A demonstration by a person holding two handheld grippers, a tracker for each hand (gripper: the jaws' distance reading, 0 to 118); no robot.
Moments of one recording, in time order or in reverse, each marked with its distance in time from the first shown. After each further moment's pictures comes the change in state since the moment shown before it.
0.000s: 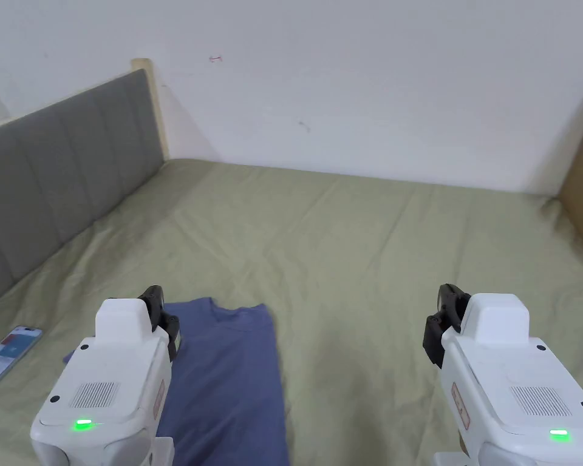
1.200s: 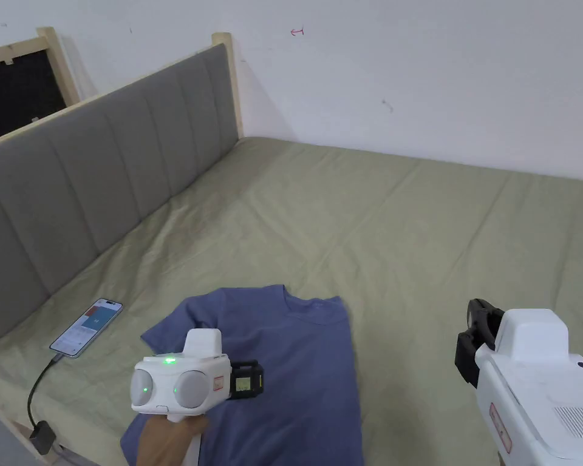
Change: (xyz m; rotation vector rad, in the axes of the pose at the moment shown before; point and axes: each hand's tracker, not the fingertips) left arm -0.041 -0.110 -0.134 -0.781 -0.088 0.087; right arm -0.044 -0.021 -0.046 -0.091 0.114 0.037
